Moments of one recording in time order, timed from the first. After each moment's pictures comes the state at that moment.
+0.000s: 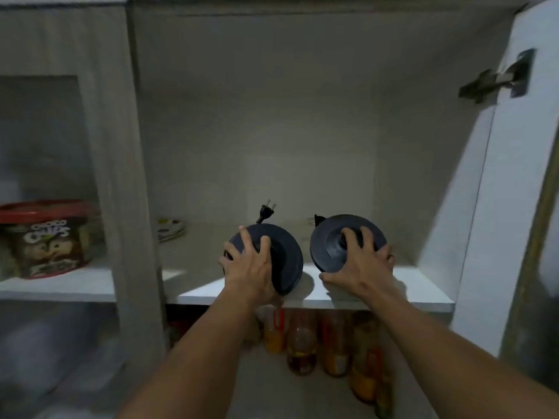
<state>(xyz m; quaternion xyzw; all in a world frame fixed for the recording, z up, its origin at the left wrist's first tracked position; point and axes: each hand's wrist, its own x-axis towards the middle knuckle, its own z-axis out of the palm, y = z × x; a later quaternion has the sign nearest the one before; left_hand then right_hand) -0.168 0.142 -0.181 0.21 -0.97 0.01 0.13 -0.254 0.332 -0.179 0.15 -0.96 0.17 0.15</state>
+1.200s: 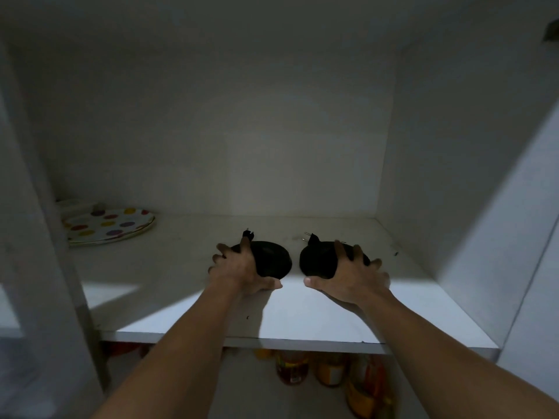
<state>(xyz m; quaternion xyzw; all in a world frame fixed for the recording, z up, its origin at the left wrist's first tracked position) -0.303 0.089 -0.208 0.27 -0.95 -0.16 0.07 -0.378 0.297 -0.210 0.14 -0.98 0.13 0.01</state>
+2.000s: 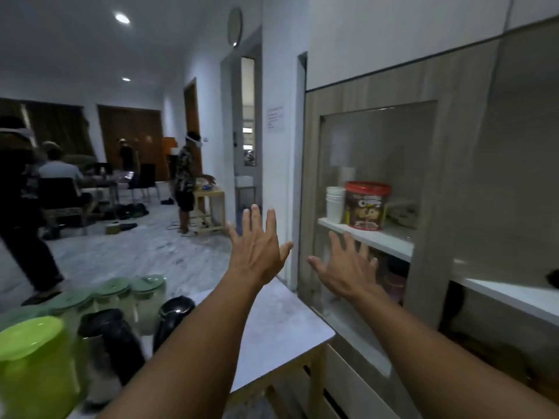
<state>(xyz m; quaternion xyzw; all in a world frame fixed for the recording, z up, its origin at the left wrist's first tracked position) 0.319 0.042 -0.165 0.57 -0.77 0.12 0.27 0.149 0.079 -0.182 0.60 -0.77 0.22 0.03</state>
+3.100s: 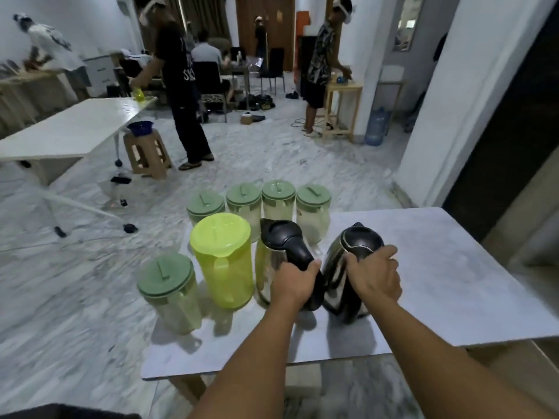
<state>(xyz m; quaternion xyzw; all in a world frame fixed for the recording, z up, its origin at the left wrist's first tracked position) 0.620 -0.035 -0.383 0.78 -0.38 -0.36 0.32 0.492 -0.077 -0.374 0.51 -0.79 0.24 -0.24</state>
